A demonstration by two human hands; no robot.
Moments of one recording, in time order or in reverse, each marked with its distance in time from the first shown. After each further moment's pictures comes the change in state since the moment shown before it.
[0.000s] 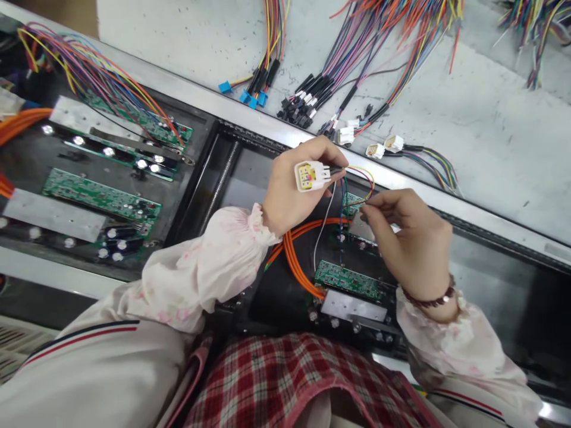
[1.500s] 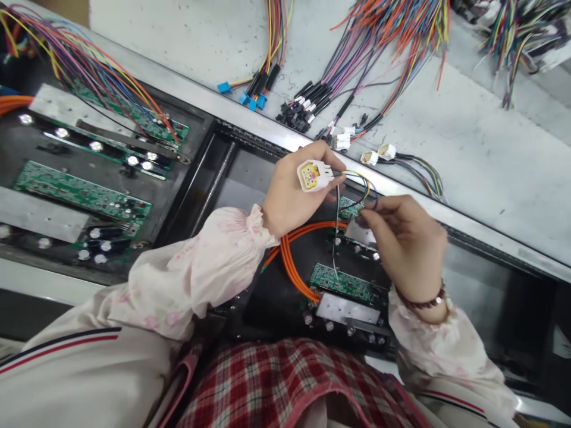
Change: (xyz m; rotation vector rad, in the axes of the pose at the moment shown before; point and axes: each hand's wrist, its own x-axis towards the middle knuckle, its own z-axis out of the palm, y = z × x) left_hand -0.001 -0.001 0.004 -0.123 0.031 -0.123; right_hand -0.001 0.000 0.001 0.083 0.037 0.066
